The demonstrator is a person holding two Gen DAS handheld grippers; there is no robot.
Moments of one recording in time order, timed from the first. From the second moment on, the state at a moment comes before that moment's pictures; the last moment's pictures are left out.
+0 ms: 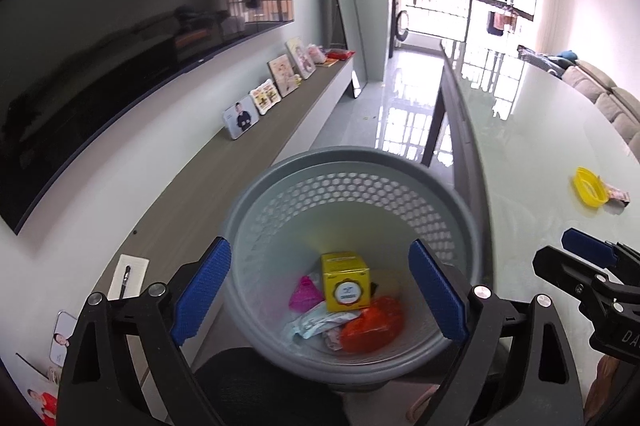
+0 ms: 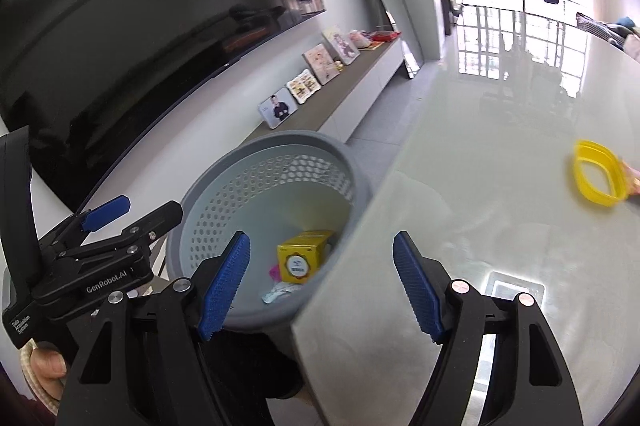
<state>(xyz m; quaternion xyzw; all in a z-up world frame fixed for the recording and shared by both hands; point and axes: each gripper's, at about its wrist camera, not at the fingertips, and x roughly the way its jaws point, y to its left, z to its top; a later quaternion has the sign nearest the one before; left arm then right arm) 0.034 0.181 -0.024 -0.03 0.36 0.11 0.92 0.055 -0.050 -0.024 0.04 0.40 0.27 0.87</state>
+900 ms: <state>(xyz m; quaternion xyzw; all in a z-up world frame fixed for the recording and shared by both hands) 0.103 -0.018 -0.026 0.00 0.38 -0.04 0.93 0.081 -0.300 -0.040 0.11 0.42 0.02 0.90</state>
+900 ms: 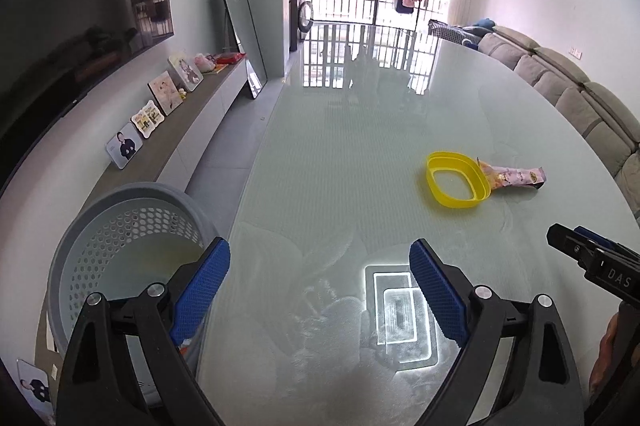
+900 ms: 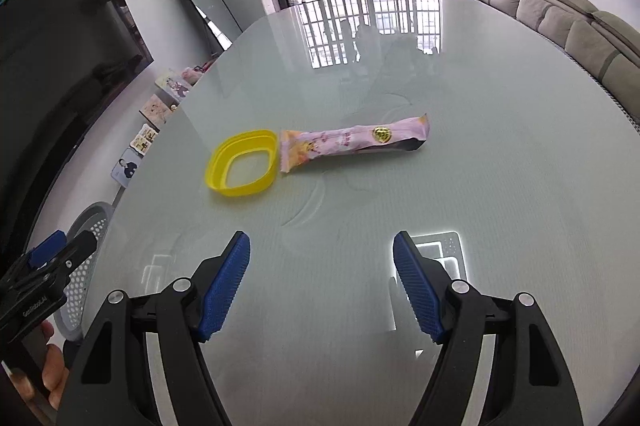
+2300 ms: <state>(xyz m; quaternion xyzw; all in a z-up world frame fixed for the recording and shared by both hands) 0.133 -0.038 -0.054 0.01 0.38 -0.04 0.93 0.161 -0.322 -0.061 0.07 0.47 -0.05 0.88</state>
